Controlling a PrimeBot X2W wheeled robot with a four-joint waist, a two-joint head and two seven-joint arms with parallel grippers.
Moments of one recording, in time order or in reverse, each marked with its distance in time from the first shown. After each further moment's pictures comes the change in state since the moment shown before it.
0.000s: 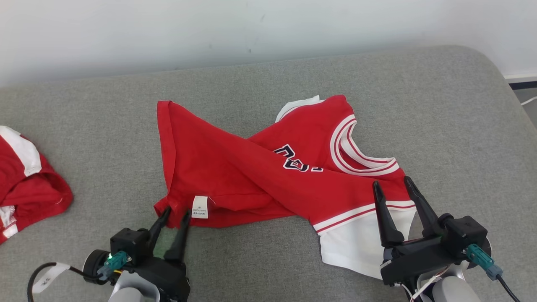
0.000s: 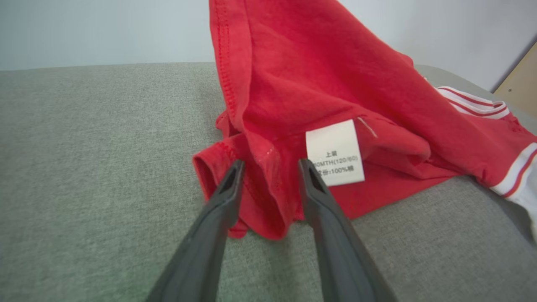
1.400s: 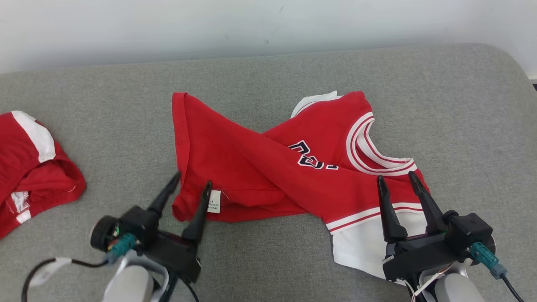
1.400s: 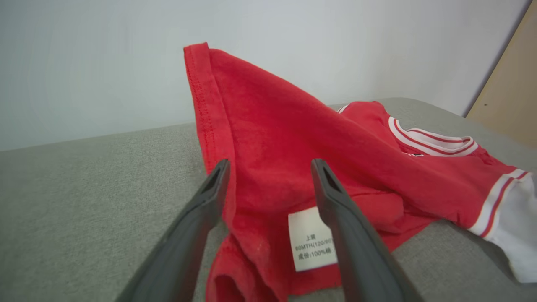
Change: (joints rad) left arm -0.054 0.034 -0.078 -0.156 -0.006 0.003 0.000; right arm -0.003 0.015 -0.028 -0.021 -0.021 0.000 0.000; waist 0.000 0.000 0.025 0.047
